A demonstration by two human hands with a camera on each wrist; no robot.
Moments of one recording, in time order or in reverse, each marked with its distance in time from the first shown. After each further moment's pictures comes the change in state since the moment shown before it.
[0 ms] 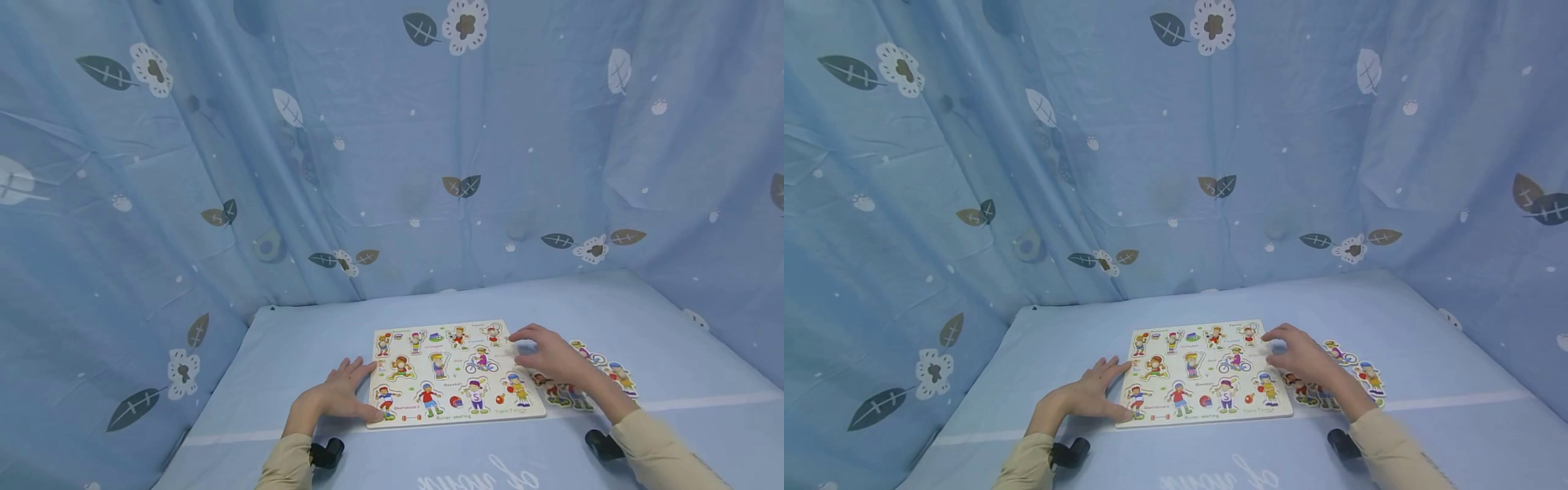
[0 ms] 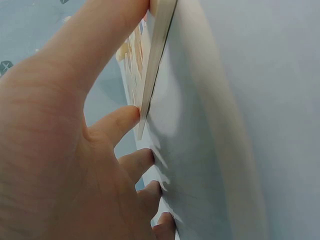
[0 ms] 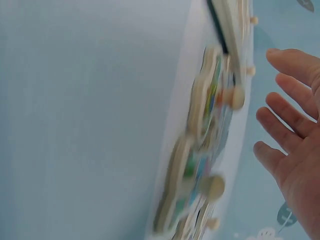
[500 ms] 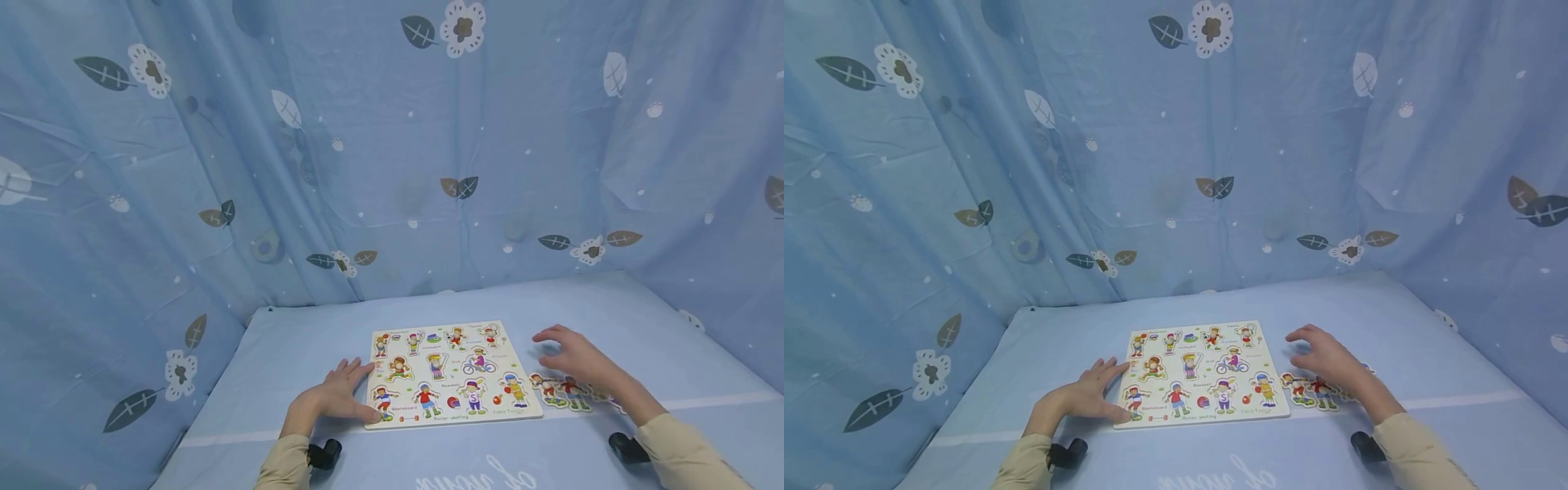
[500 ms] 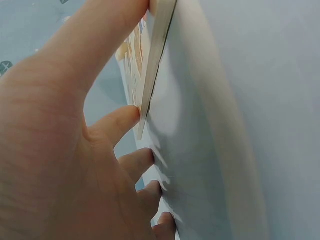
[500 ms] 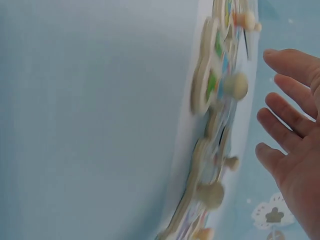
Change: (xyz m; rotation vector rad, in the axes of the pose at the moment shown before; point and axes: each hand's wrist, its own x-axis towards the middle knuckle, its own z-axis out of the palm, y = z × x) left_hand 0.003 -0.001 0.002 0.001 0.004 -0.003; right_hand -0.020 0.029 -0.022 -0.054 0.025 0.047
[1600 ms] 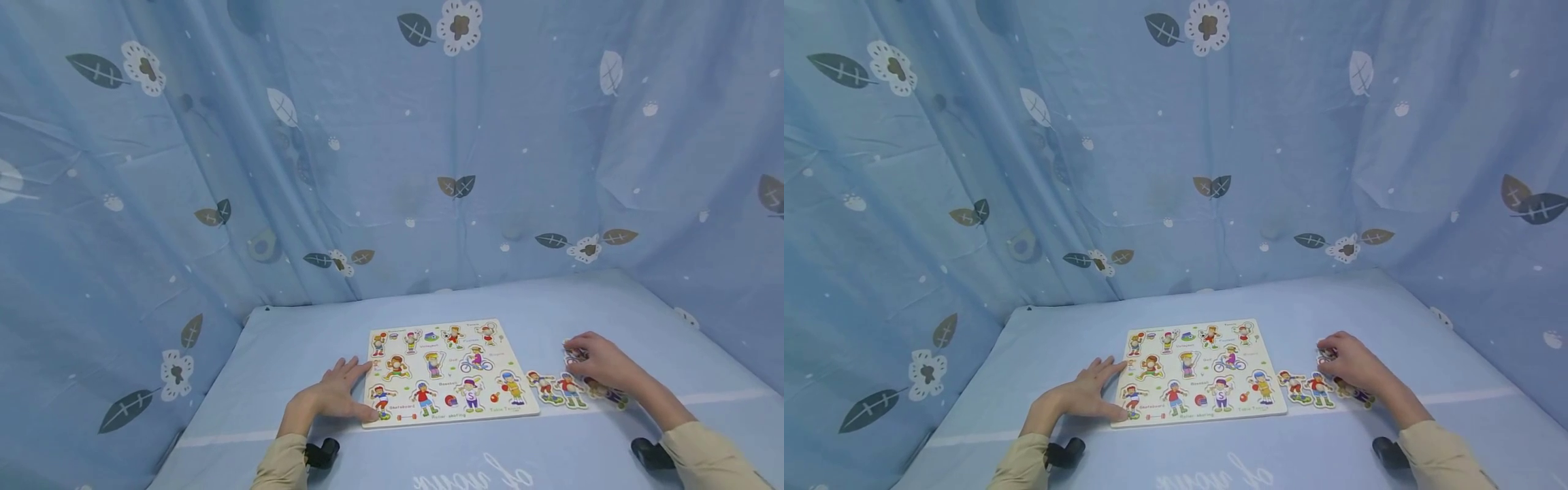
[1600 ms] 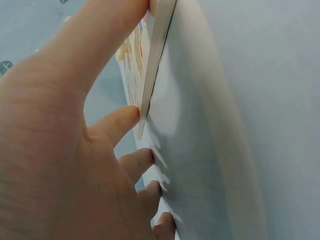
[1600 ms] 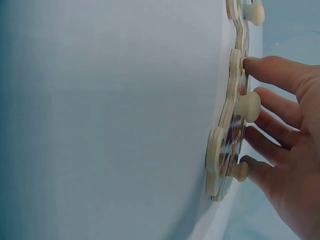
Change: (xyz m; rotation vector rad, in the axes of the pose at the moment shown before) left_hand -0.002 0.002 -0.003 0.003 -0.005 -0.001; right_hand -0.022 0.038 -0.018 -0.069 0.014 0.063
